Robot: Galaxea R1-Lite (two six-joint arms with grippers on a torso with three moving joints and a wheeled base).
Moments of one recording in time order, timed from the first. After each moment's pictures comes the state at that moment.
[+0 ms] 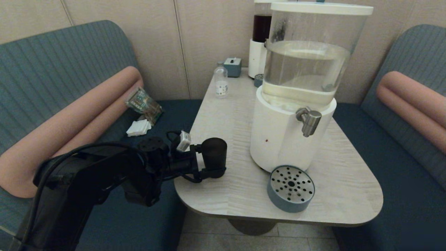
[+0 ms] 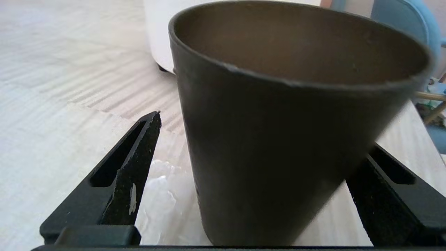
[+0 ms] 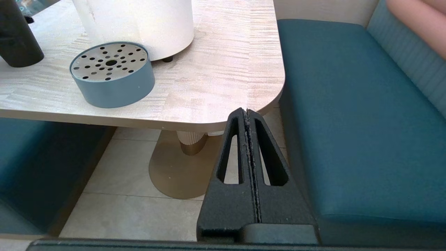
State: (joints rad) left arm -0.22 2.52 -1.15 -1.52 -1.07 -0.03; right arm 0.01 0.00 0.00 -0.05 -0.03 0.04
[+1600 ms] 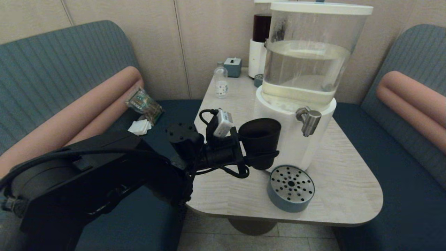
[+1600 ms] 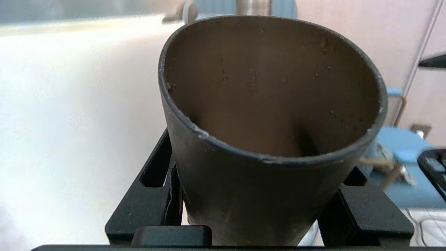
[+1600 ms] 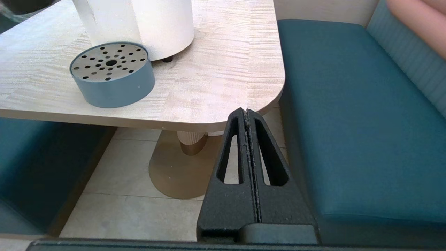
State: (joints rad) left arm -0.56 2.31 -1.17 -1.52 -0.88 -0.09; right arm 0.01 0.00 0.00 -0.05 -0.03 0.04
